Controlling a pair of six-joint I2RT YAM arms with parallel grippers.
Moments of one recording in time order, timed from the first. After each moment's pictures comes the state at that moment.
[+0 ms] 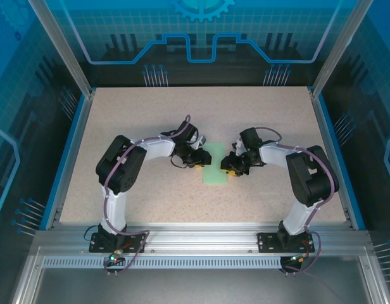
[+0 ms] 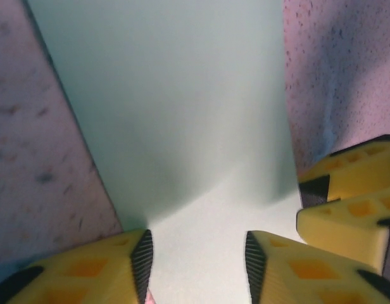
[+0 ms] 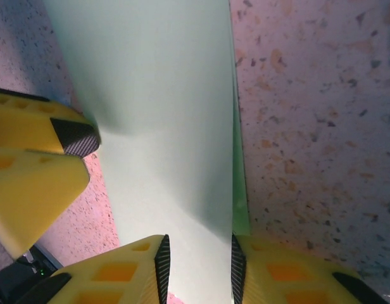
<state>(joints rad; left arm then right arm) -0.52 1.99 1.21 -0.32 0.57 -0.56 0.32 1.75 0.91 -0.39 -0.60 0.61</state>
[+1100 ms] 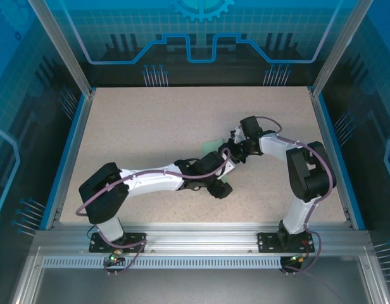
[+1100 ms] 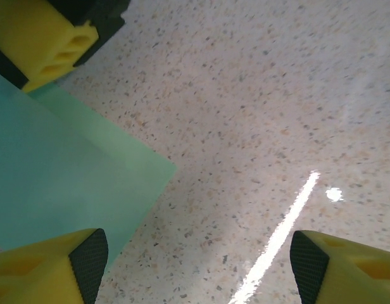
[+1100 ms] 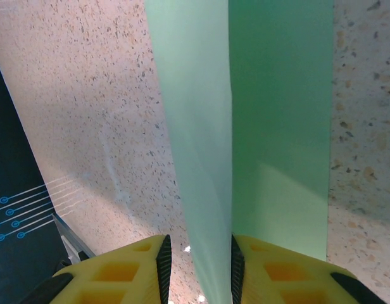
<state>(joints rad) -0.98 1.73 1.11 -0.32 0.02 -0.14 0.30 1.80 1.06 -0.41 -0.67 0.65</state>
